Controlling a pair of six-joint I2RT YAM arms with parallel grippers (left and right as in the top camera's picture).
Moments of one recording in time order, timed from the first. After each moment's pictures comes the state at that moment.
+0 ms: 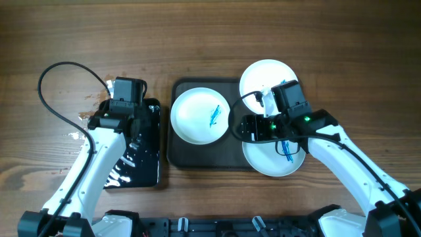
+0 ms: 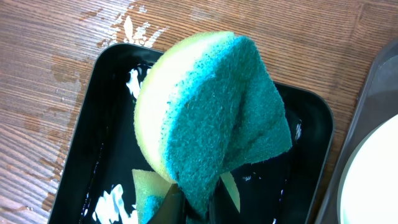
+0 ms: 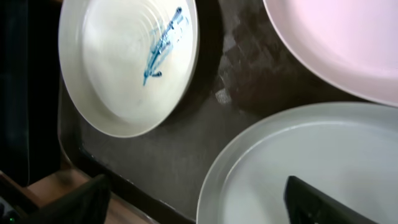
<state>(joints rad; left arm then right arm) -0.15 1.36 0.86 -0.64 -0.31 -0.37 0.37 1.41 0.83 -0.55 -0.38 0.29</state>
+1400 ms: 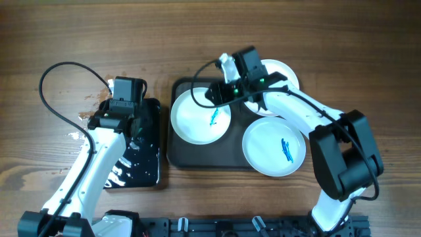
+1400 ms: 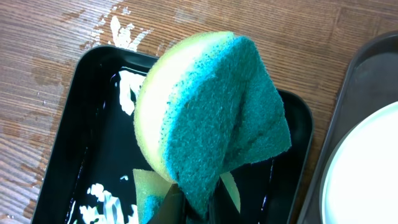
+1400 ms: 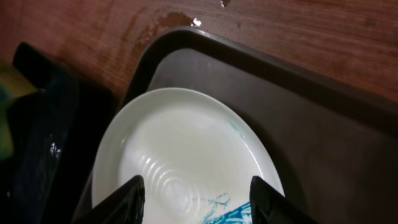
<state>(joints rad) -0.15 1.36 0.86 -0.62 -0.26 -0.37 0.46 1.93 1.28 -0.34 -0.45 0.22</state>
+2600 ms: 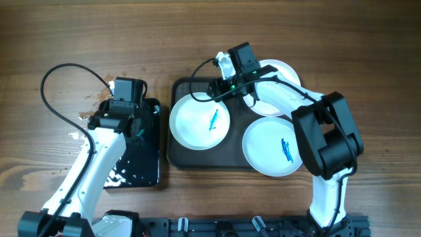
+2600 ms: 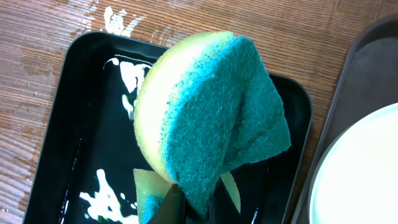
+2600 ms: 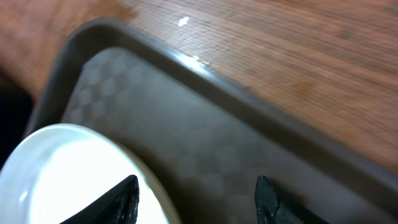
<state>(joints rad) -0.15 1.36 0.86 -0.65 -0.24 -0.37 0.44 2.11 1.37 -0.34 -0.41 0.09</state>
